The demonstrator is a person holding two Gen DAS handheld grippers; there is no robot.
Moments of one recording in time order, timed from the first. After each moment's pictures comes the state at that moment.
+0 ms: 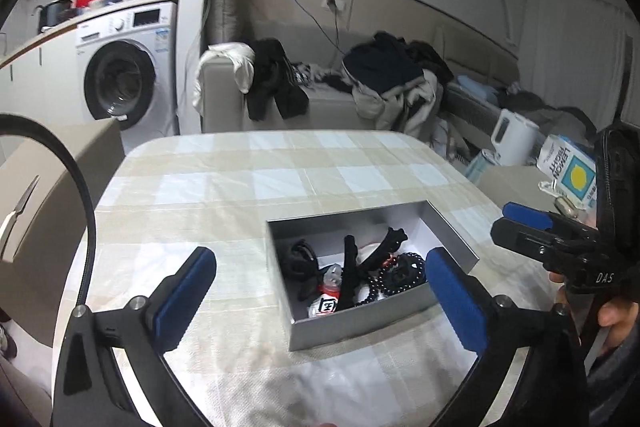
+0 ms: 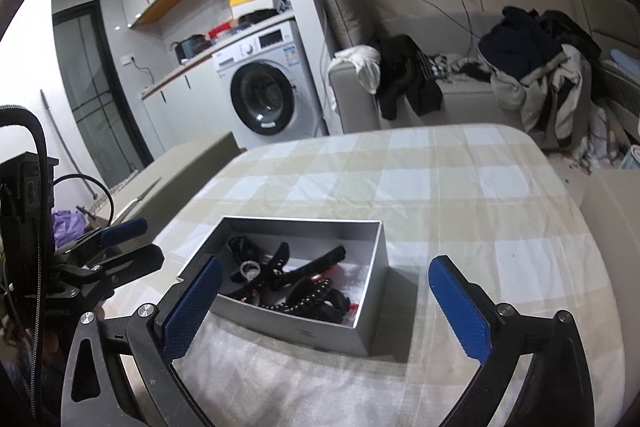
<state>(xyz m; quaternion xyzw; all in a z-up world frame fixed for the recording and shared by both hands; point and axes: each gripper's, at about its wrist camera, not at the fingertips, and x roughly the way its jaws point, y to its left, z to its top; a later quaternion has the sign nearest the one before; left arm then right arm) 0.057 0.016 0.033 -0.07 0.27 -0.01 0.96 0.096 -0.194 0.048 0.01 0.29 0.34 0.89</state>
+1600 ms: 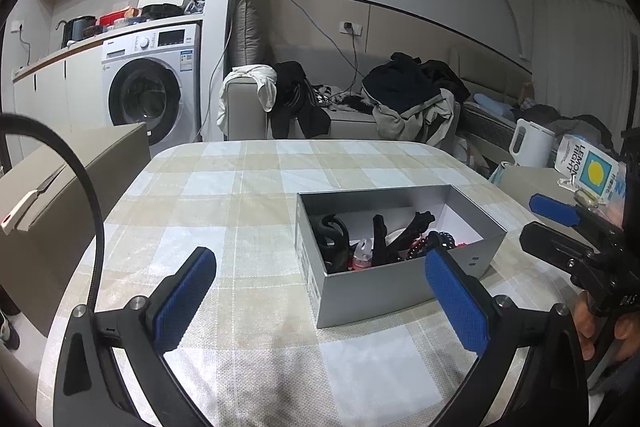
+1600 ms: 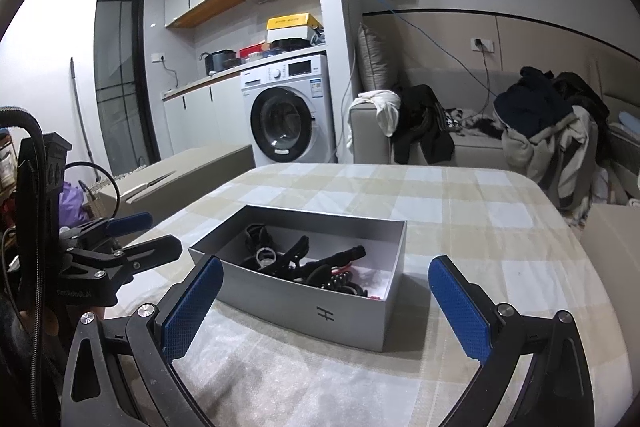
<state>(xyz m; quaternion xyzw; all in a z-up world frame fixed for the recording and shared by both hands) 0.031 0.013 0.006 -0.05 0.23 0.03 0.97 0.056 -0.185 0.023 -0.04 0.20 0.36 0.91</state>
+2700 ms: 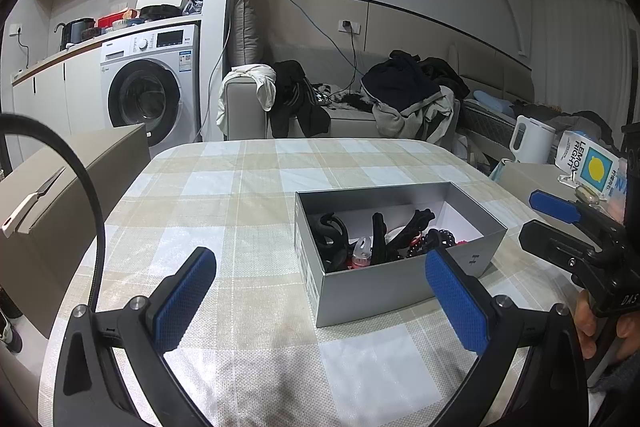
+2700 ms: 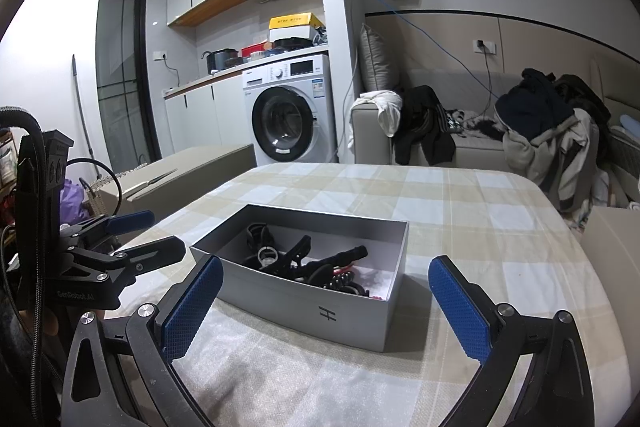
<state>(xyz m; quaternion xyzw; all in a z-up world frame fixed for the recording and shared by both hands) 0.032 0.012 0.006 -0.05 0.23 0.03 0.97 0.053 -0.185 0.024 -0.04 0.20 0.36 0.91</state>
